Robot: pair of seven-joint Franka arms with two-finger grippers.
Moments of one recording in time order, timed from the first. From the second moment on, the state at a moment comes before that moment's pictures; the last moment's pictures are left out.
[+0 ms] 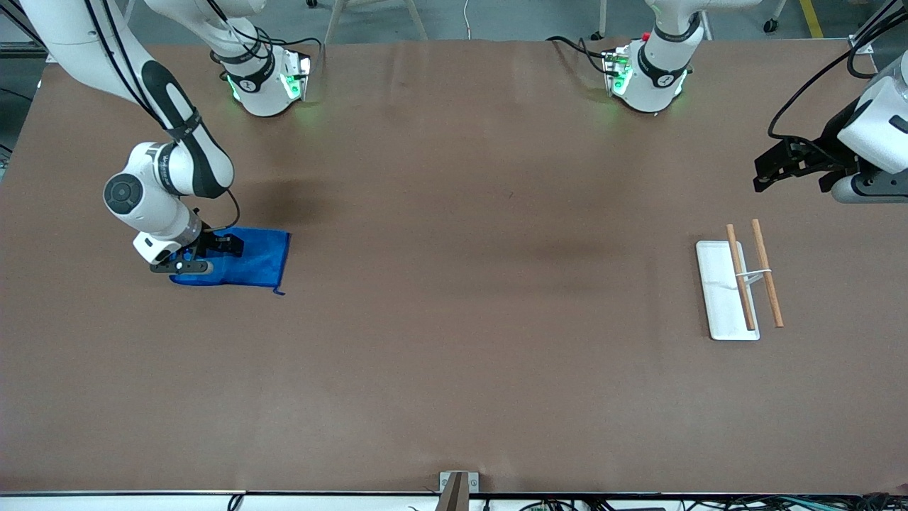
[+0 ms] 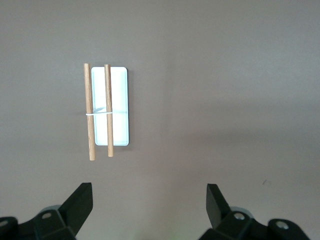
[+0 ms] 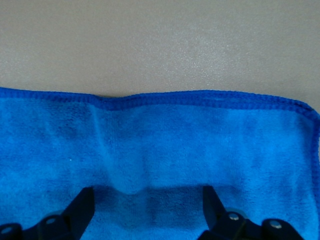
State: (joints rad) left arm -0.04 0.00 -0.06 -1.55 0.00 1.54 -0.08; right arm -0.02 0.33 -0.08 -2.43 0.00 2.72 -0.11
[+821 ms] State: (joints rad) left arm -0.04 0.00 -0.06 -1.55 0.00 1.54 -0.07; right arm -0.01 0.27 -0.06 -2.35 0.05 2.54 -0.11
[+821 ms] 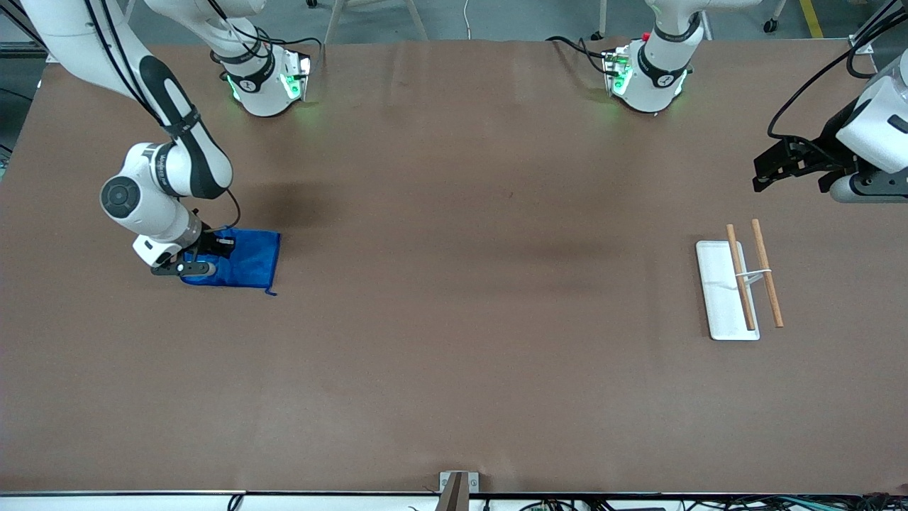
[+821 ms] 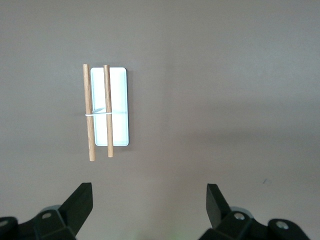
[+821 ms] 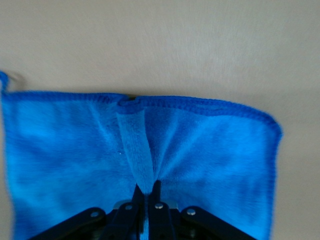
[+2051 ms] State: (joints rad) left arm -0.04 0.02 -0.07 -1.57 -0.20 1.55 -0.07; right arm 0.03 0.24 0.55 -1.83 0.82 2.31 -0.04
